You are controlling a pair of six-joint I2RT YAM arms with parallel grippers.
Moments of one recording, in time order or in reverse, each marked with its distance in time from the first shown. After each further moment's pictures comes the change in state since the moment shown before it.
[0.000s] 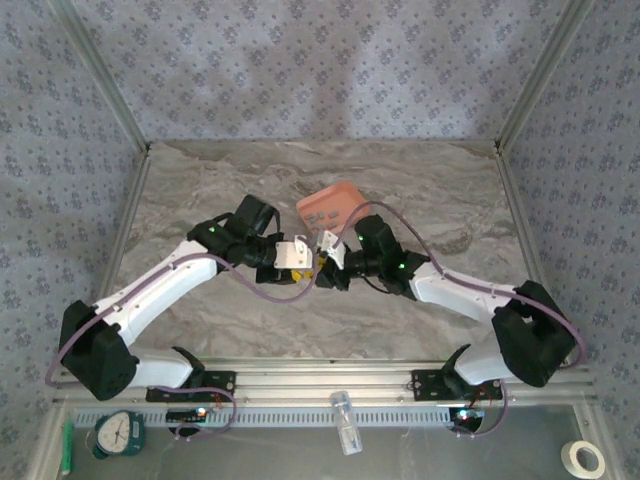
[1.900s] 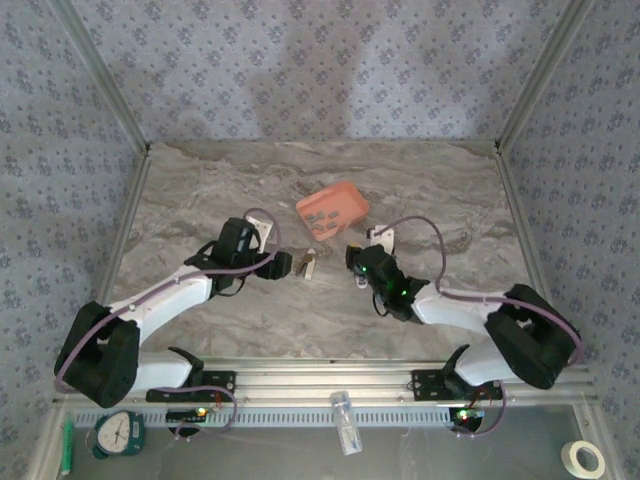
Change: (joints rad) left arm 0.150 -0.031 -0.414 0.571 -0.250 -1.177; right arm 0.082 -0.016 -0.193 0.102 1.143 0.768
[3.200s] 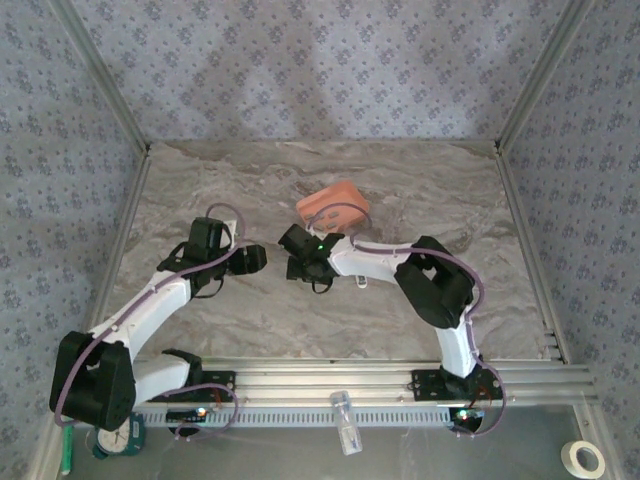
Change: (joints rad) left arm 0.200 -0.126 -0.021 -0.156 0.074 -0.123; right arm 0.122 0.637 0.795 -0.758 -0.409 0.403
